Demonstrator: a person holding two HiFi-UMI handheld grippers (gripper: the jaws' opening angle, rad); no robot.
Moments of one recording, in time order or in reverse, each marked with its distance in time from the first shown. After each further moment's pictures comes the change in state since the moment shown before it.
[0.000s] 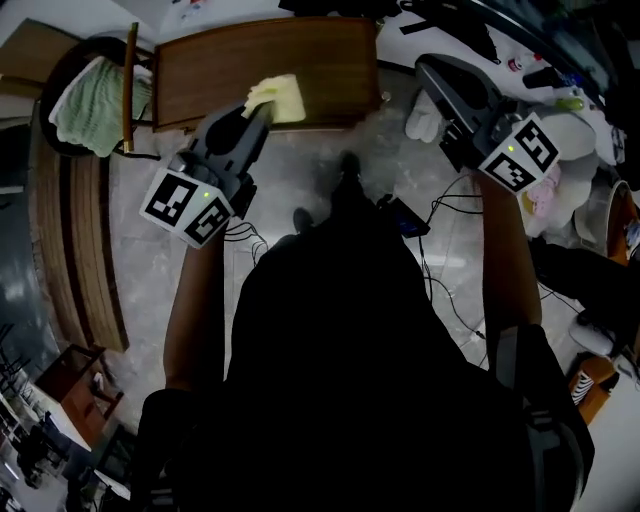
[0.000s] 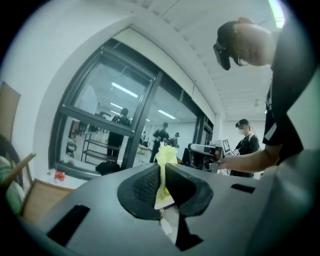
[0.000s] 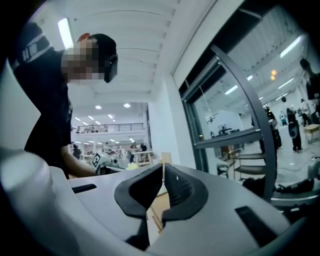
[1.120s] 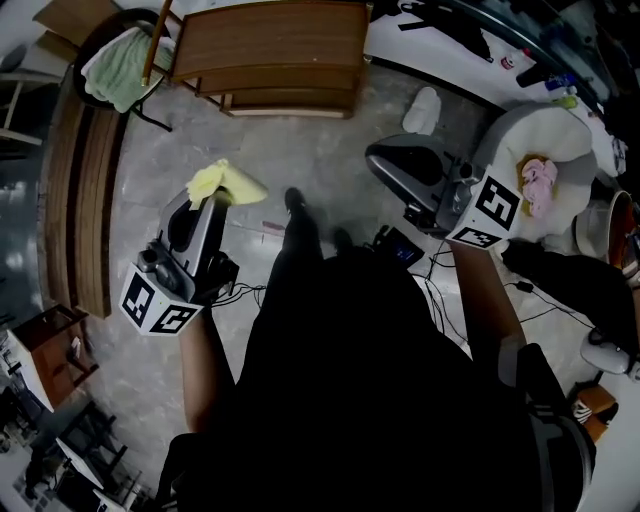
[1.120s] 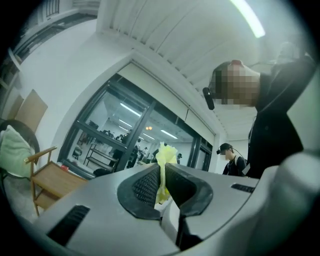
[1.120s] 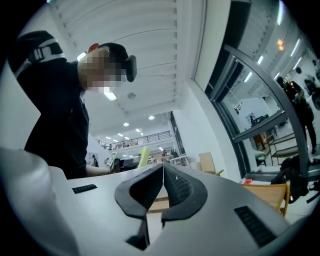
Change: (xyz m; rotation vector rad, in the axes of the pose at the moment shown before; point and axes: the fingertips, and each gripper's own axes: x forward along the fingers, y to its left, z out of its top) left arm -0.209 -0.263 0.010 -0.071 -0.249 0.085; right arm -0.155 0.270 -0.014 0.120 -0.082 0.368
